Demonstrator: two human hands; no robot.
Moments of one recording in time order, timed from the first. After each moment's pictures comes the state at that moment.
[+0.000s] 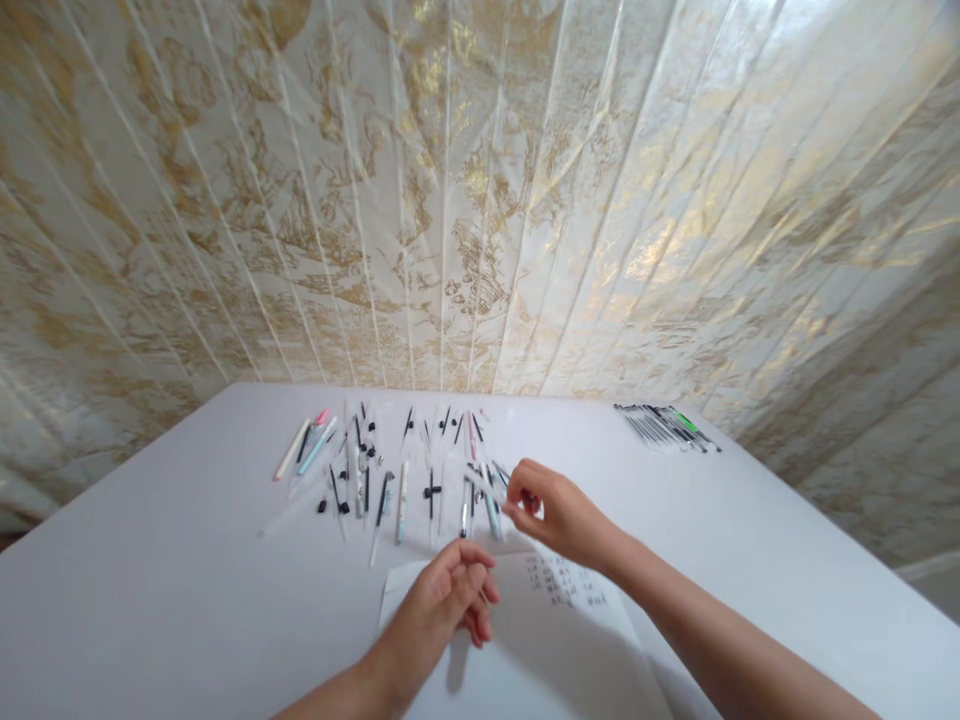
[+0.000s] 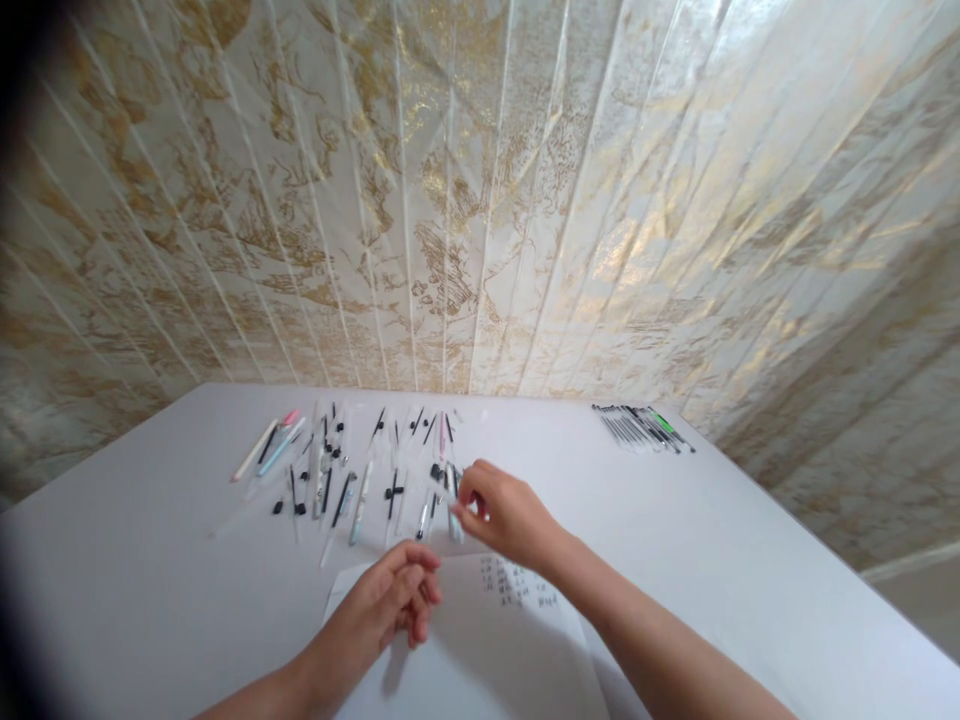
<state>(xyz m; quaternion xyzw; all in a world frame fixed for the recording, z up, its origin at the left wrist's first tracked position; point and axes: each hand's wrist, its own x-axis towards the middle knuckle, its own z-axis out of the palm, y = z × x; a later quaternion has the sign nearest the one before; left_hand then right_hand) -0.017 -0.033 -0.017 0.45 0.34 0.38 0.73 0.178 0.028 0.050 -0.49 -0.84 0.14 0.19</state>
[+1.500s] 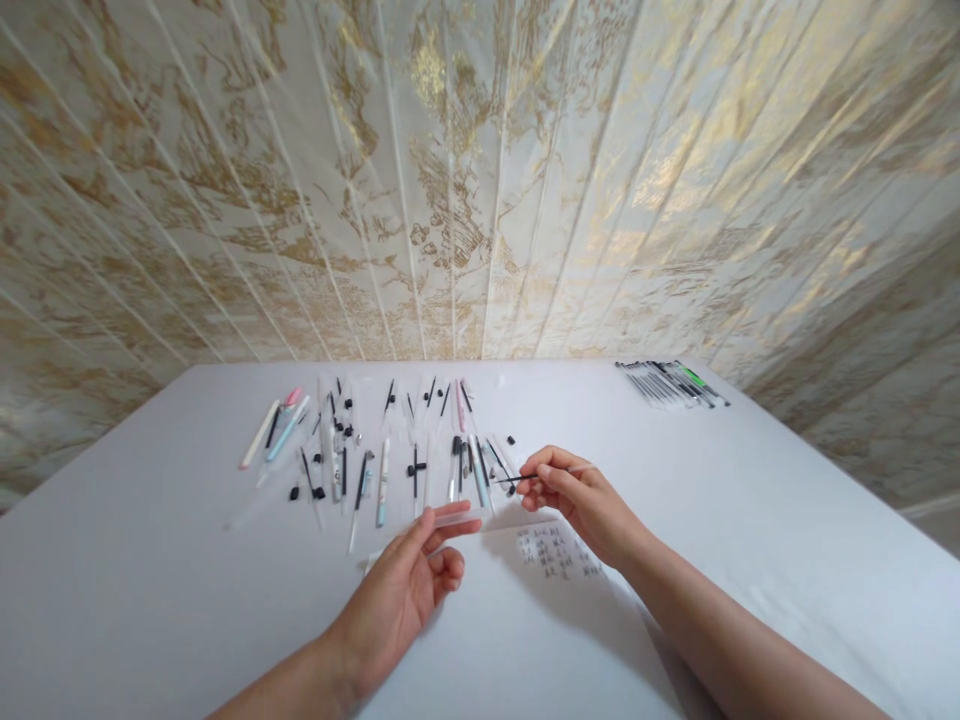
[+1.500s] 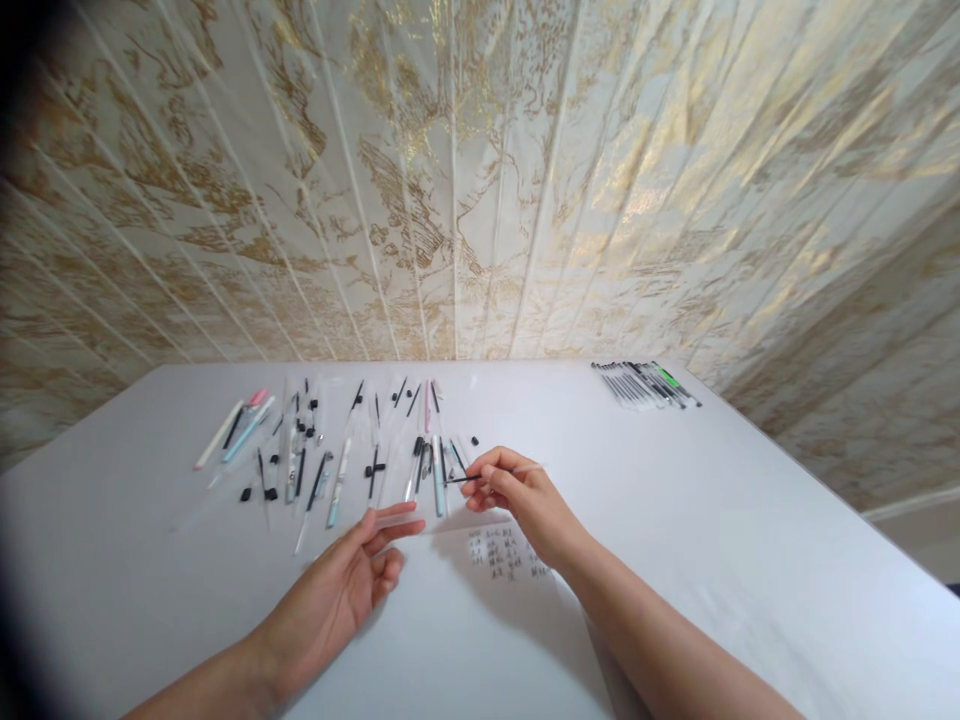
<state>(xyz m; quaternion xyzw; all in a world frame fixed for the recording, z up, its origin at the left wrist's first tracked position) -0.019 -0.019 -0.005 0.20 0.39 0.41 0.80 0.206 0.011 0.017 -0.44 -0.43 0.63 0.47</state>
